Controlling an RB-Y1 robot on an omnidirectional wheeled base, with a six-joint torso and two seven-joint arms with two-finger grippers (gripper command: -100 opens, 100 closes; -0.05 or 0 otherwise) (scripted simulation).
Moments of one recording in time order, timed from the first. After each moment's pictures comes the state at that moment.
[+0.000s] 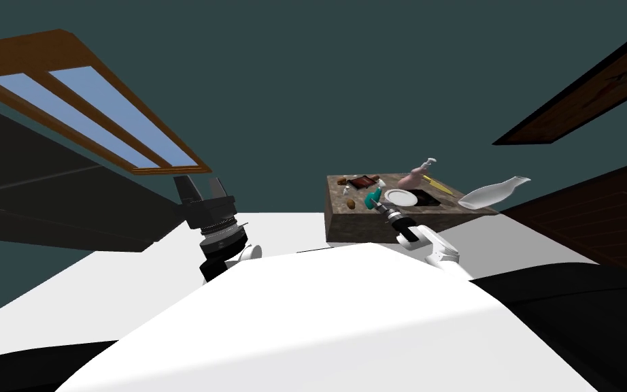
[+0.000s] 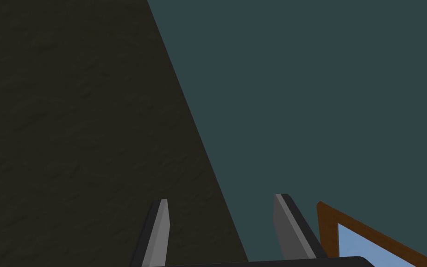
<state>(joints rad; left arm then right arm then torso) 0.52 -0.01 -0.01 -2.39 0.03 -0.62 -0.02 0.40 -0.64 -0.18 -1.62 0.47 -0.17 0.34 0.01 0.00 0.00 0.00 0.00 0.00</state>
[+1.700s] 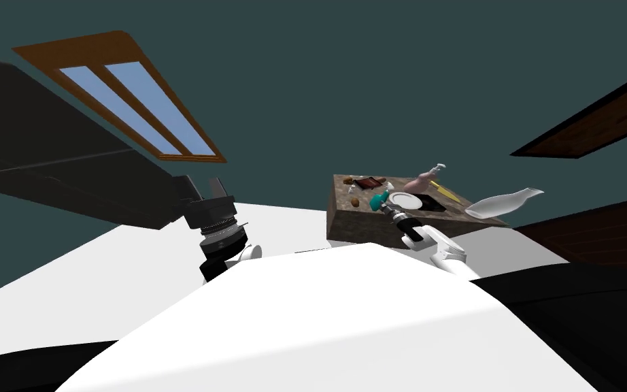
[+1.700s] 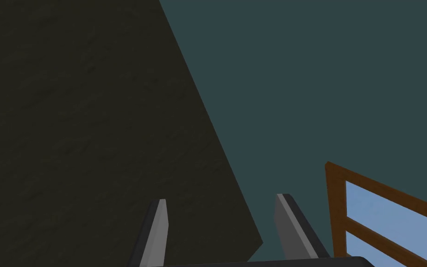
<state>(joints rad) 0.52 -0.01 -0.01 -2.39 0.03 -0.62 -0.02 0.39 -0.68 -0.20 -1.53 0.47 -0.15 0.29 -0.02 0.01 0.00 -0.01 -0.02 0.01</state>
